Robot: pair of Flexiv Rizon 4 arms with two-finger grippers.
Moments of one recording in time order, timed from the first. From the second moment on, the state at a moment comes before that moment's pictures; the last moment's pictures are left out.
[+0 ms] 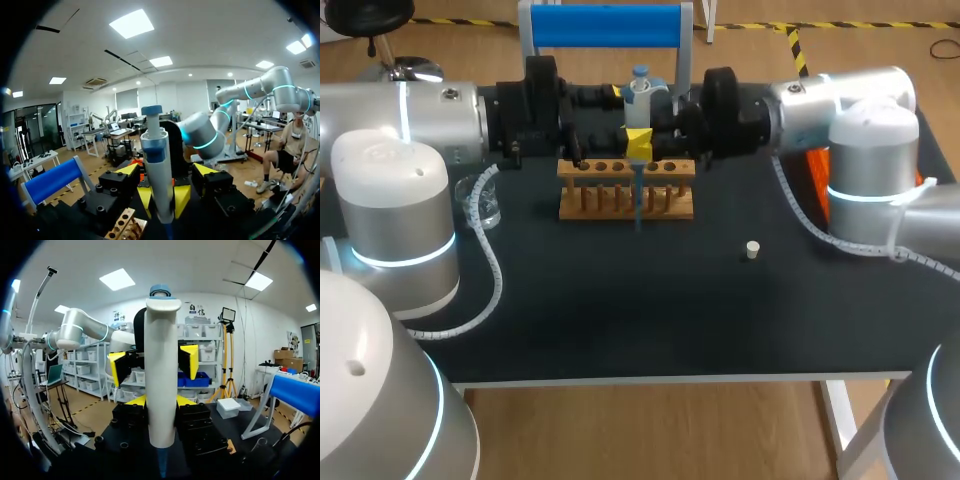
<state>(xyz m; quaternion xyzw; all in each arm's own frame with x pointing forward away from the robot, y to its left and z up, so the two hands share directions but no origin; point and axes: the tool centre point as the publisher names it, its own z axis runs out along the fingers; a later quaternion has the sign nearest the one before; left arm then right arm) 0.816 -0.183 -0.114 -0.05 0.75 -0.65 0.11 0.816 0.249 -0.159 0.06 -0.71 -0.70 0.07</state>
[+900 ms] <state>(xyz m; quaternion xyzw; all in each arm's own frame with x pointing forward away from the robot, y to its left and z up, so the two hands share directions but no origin) 0.816 -0.183 -0.114 -0.06 0.75 -0.65 0.11 0.843 0.126 -0.152 0.07 -0.72 -0.69 0.07</state>
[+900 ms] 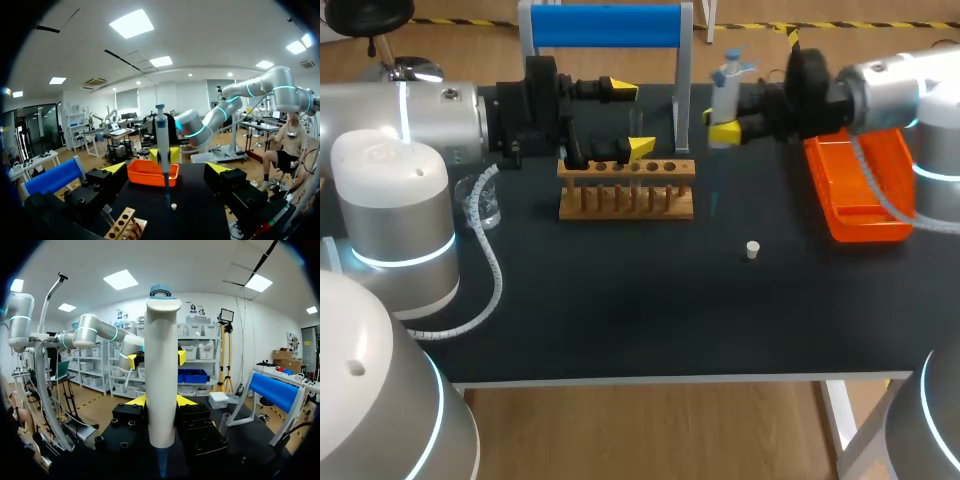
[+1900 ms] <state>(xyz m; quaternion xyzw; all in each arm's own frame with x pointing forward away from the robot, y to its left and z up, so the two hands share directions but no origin) 0.815 -0.183 -0.114 -0.06 0.75 -0.65 0.11 0.870 -0.069 -0.119 0.06 -0.73 -0.68 0.03</state>
